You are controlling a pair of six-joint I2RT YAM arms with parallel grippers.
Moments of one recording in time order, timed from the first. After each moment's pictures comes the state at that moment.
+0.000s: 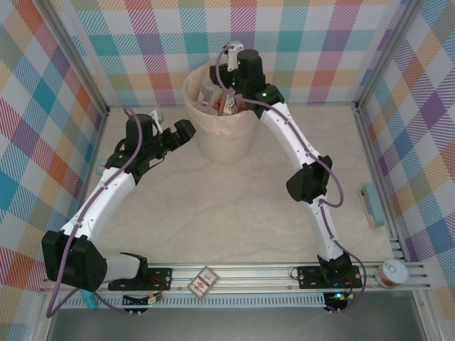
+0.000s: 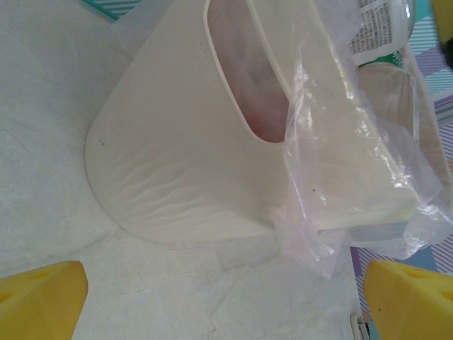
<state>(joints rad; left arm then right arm) -0.23 1.29 1.13 -0.32 0.27 -0.73 0.55 2.40 2.67 -0.48 -0.05 0.20</state>
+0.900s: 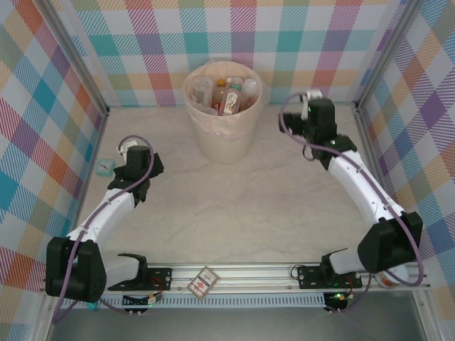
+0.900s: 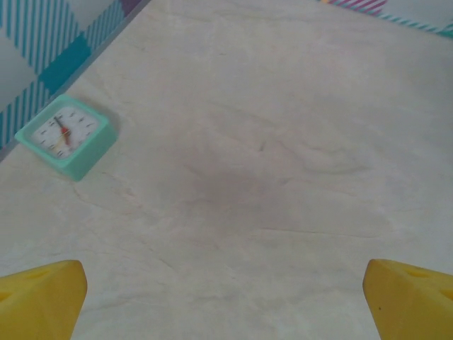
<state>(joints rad) -0.13 1.20 0.72 -0.21 -0.45 -0.37 0.29 1.37 1.18 -0.31 0.20 0.10</state>
